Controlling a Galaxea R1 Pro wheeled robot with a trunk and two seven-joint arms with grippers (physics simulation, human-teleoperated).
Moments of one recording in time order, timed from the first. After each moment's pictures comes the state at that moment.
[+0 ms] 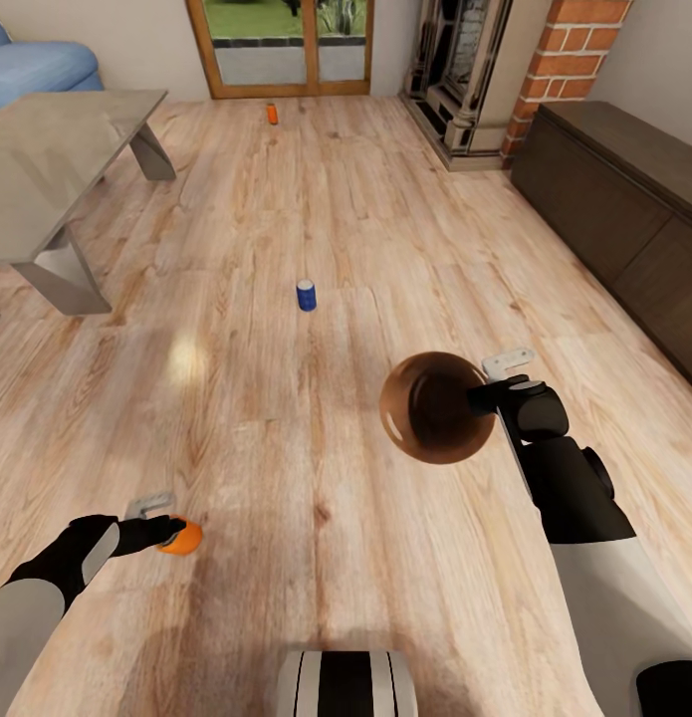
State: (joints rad) left arm -0.80 0.33 0.00 -0.39 0.28 0.49 -0.20; right arm -0.86 -0.09 0.13 -1.43 0.33 1.05 0.13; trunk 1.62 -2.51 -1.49
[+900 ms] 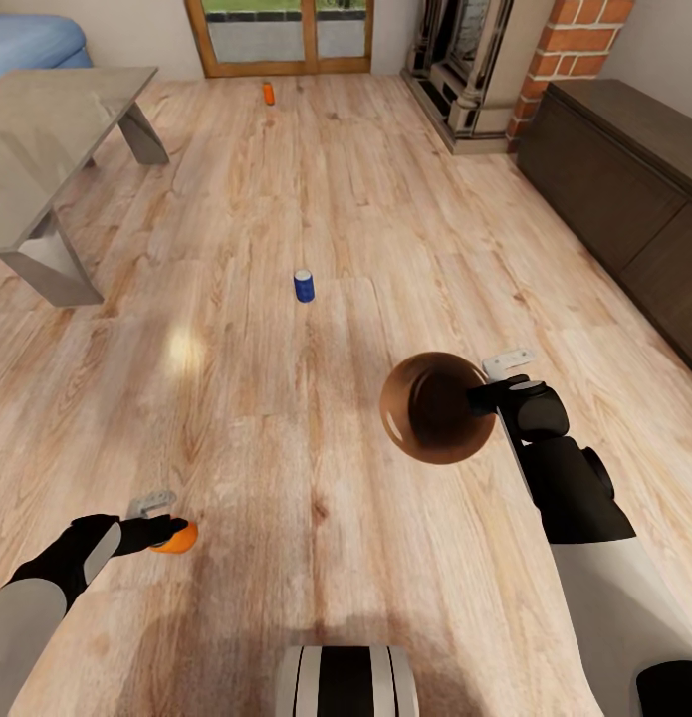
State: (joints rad) left arm -0.80 0.32 0.00 -0.40 0.28 0.49 -0.20; right arm -0.86 -0.09 0.13 -1.43 0.34 1.05 0.14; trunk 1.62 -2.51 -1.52
